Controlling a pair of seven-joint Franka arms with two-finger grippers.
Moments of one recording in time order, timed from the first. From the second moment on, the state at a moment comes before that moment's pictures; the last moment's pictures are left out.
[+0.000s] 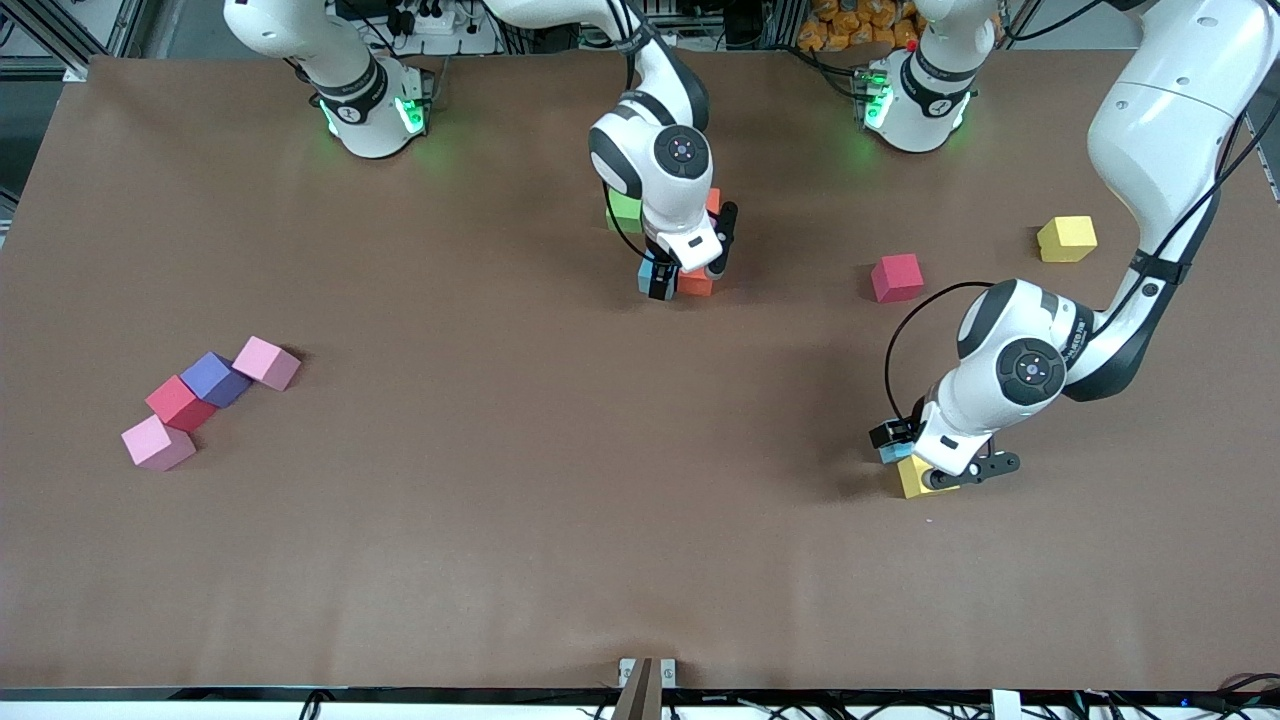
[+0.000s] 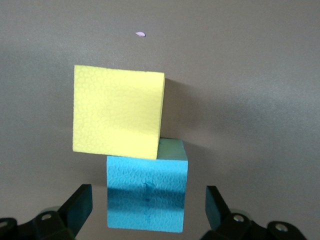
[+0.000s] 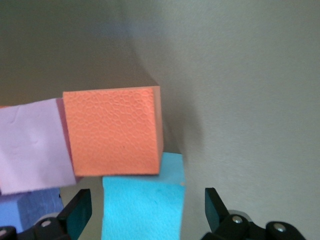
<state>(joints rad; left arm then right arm) 0.36 0.69 -0.63 -1.77 0.51 2.27 -0.72 1.38 0.68 -0.45 -1.68 0.39 2.22 -0.60</state>
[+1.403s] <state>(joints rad) 0.34 0.72 -0.60 -1.73 0.51 2.24 -0.55 1.08 0.46 -0.96 -1.75 0.38 1.83 -0.74</state>
